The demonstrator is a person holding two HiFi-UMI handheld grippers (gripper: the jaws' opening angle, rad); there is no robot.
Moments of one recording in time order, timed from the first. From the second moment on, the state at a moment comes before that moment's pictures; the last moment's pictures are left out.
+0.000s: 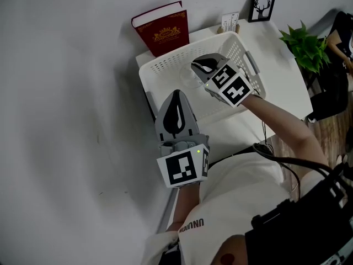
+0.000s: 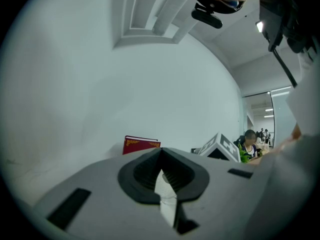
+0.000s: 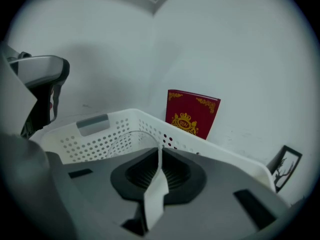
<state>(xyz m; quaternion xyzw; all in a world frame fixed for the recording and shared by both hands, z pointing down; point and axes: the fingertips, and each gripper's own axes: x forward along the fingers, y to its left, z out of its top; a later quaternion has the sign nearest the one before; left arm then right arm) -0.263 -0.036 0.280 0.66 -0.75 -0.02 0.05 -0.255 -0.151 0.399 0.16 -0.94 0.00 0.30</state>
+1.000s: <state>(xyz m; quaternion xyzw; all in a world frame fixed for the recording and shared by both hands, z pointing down) -0.222 -0.042 0.254 0.64 -0.76 -0.03 0.01 -0.196 -0.154 0.326 0.21 -0.95 -0.04 0.21</state>
